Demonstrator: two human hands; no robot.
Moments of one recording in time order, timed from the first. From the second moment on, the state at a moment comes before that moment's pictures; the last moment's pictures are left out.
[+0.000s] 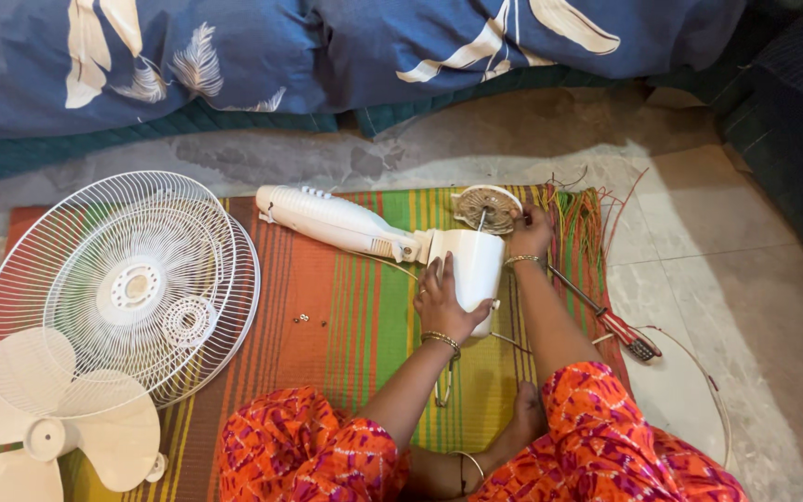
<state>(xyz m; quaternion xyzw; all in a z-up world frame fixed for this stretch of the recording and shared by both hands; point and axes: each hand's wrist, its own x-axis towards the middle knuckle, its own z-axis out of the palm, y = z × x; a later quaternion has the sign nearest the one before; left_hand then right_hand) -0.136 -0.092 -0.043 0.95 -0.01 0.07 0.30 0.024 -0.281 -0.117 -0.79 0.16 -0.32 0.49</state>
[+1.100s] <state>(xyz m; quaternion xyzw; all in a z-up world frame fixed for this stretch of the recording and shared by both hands) -0.143 0.057 -0.108 0.53 0.10 0.06 0.84 -0.045 -0.187 0.000 -0.88 -0.20 0.06 0.43</state>
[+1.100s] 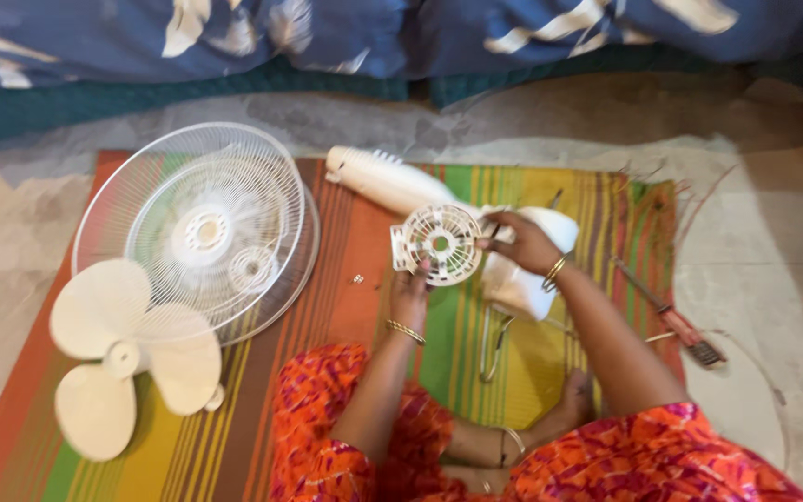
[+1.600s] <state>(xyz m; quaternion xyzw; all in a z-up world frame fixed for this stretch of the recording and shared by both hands) -0.179 0.237 -0.154 0.86 0.26 -0.12 0.42 -0.009 -0.238 -0.013 -0.98 0.00 0.17 0.08</state>
